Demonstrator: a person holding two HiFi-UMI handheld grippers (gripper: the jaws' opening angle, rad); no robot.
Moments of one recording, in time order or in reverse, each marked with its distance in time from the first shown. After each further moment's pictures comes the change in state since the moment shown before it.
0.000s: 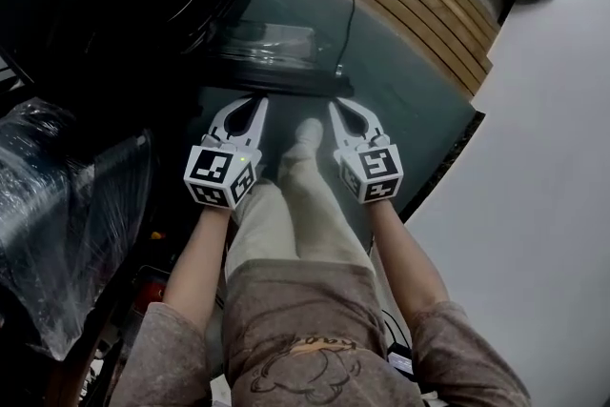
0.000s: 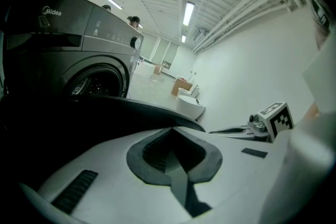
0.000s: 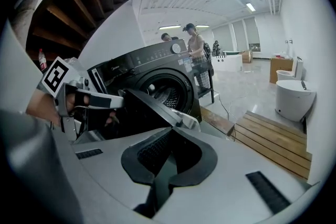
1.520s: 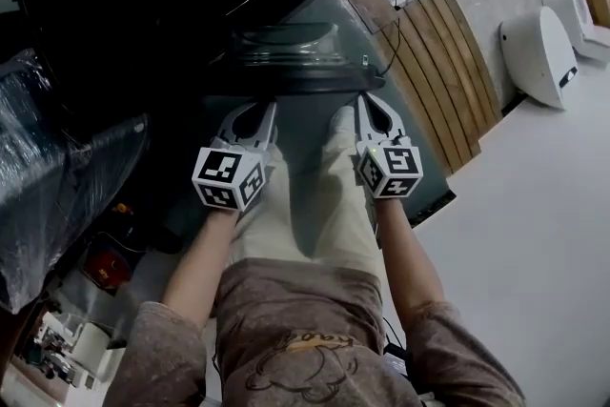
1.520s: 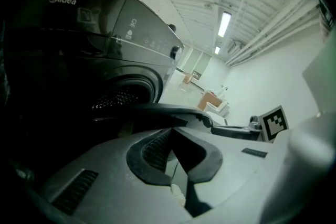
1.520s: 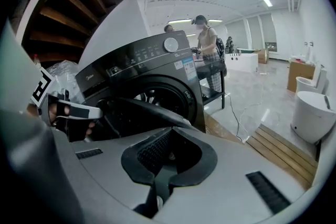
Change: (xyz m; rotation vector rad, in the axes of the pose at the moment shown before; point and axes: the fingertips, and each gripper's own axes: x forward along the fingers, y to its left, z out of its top) left arm 0.041 0.090 0.071 -0.258 -0.099 0.274; right arm 0.129 -0.067 0.125 -0.076 0.049 0.089
